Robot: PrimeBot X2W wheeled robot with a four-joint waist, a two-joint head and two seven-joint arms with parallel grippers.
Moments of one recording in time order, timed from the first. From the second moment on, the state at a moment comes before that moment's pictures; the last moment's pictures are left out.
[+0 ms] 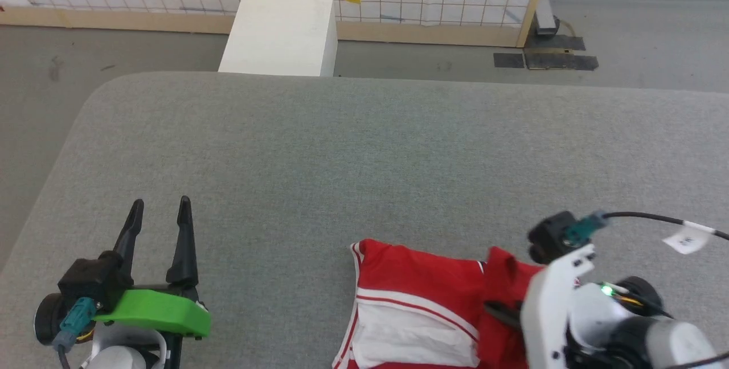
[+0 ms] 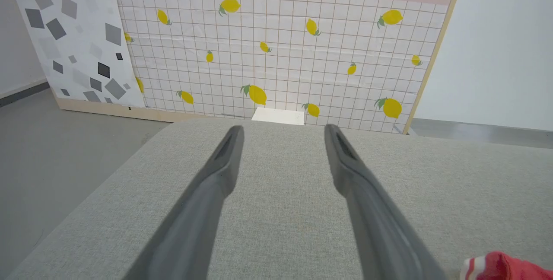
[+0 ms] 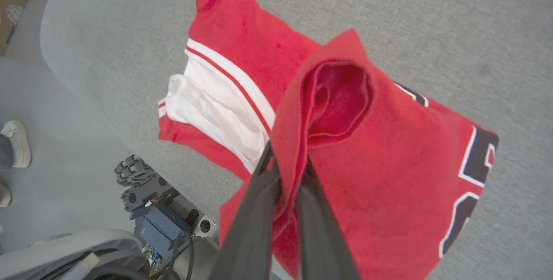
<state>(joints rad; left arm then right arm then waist) -0.02 0.36 -0.18 0.00 -0.46 0.11 -0.26 -0.03 -0.18 0.18 -0.28 0.49 0.13 1.13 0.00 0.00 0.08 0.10</state>
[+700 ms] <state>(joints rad) -0.03 0.32 -0.19 0.02 -0.46 0.10 -0.26 -0.28 -0.05 0.51 0.33 0.54 0.13 0.69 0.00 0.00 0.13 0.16</state>
